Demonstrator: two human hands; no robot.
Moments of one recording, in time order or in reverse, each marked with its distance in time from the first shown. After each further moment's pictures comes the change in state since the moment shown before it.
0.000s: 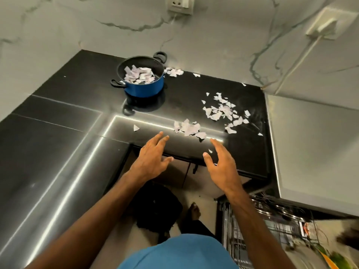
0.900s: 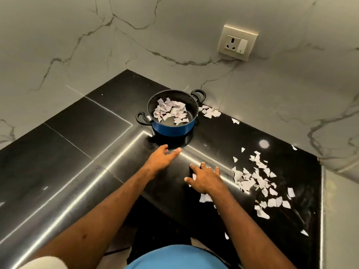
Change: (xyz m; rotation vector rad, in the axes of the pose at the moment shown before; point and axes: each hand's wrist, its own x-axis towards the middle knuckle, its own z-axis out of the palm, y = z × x) left_hand 0.214 -0.074 -0.044 -0.867 0.149 -0.660; right_hand 0.274 -0.041 0.111 -0.806 -0.765 -0.111
